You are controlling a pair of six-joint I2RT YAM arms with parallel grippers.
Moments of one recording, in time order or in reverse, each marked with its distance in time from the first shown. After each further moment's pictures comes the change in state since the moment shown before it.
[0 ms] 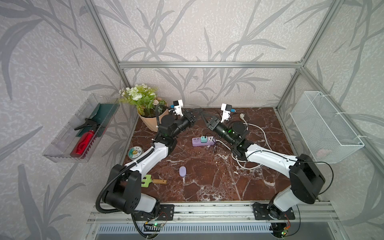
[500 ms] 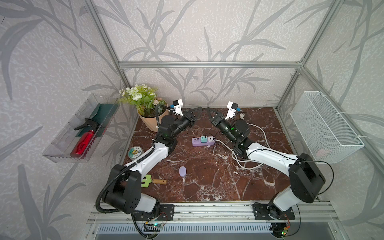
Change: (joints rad) left arm -0.005 0.000 0.000 0.014 -0.015 -0.001; right arm -0.047 0.005 0.005 0.040 0.077 0.045
